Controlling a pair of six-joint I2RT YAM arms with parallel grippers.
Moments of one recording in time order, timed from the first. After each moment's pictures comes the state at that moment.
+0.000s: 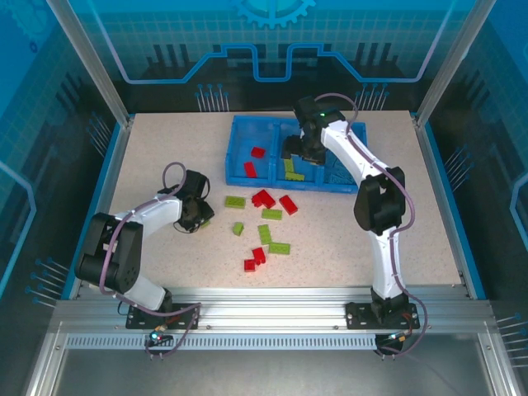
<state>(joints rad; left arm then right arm) -0.21 1.55 0.80 -0.53 -0.05 -0.95 0.39 2.19 2.10 -1.14 -0.05 0.53</state>
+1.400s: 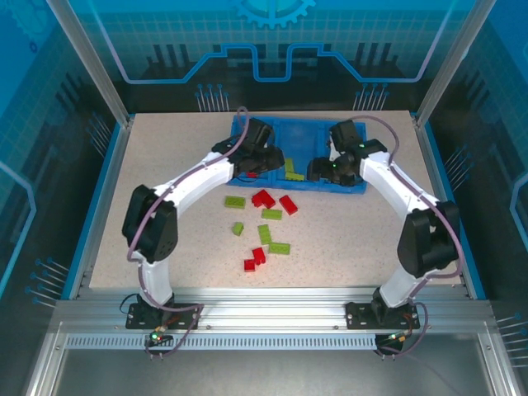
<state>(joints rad) -0.55 1.93 1.64 -0.52 0.07 -0.76 0.29 1.65 1.38 -0.86 -0.12 0.40</state>
